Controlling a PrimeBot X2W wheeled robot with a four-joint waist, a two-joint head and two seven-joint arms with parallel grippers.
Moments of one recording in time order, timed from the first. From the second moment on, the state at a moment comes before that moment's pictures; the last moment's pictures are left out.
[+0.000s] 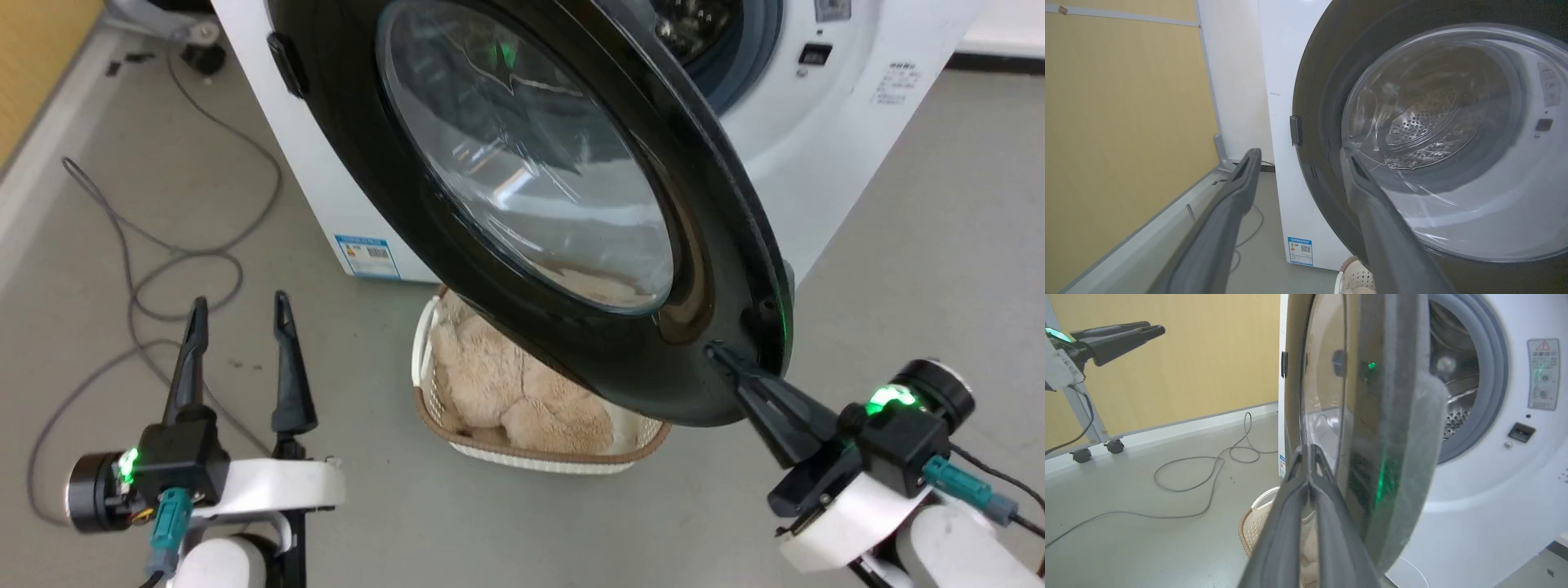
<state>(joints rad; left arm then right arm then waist) -0.11 0.12 -0.04 -0.05 -0.10 0.17 -0.26 -0.28 -0.44 0.49 0.03 0.31 0.13 -0.26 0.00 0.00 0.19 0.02</state>
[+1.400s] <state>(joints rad) -0.33 0.05 -0.09 -0.04 -0.06 0.15 -0.26 -0.83 -0.37 0.01 0.45 0.21 0.13 -0.26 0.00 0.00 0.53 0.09</state>
